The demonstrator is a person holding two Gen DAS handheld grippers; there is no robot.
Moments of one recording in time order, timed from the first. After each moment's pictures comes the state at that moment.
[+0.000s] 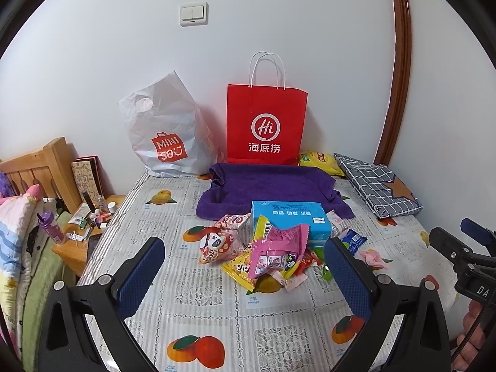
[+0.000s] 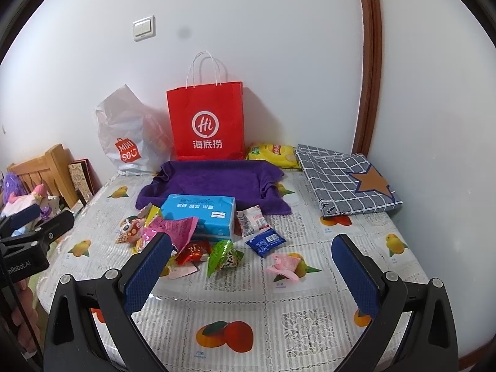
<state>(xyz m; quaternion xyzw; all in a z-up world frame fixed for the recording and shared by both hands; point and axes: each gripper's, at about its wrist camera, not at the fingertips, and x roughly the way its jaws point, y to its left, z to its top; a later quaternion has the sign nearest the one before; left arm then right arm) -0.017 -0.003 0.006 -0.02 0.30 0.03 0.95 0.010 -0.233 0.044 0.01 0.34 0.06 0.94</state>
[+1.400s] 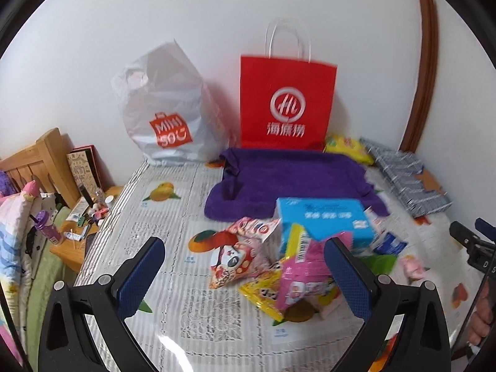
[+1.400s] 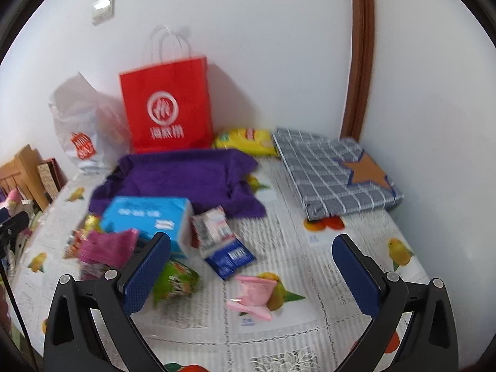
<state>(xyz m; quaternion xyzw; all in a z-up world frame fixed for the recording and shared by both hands) 0.074 0.021 -0.042 -0.01 0.35 0.05 0.94 0.116 -0.272 -0.034 0.02 0.41 0.00 0.91</state>
